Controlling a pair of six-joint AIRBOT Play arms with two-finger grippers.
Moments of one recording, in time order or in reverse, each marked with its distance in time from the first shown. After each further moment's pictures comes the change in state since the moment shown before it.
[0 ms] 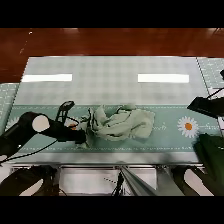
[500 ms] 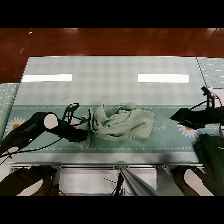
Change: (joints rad) left arm -0.008 -0.114 -0.011 -0.048 0.098 0.045; right arm -0.003 0.000 -0.243 0.299 0.002 -0.111
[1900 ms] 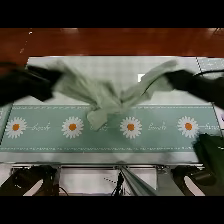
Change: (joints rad) left arm -0.001 0.430 0.642 0.231 0.115 0.066; right arm 0.553 0.366 0.306 -0.081 -0.550 0.315
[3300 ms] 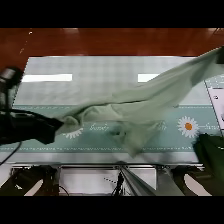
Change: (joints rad) left arm 0.000 0.093 -0.294 -0.077 -0.469 -0.141; right arm -0.138 -0.401 0.566 -0.511 0.579 -0.152
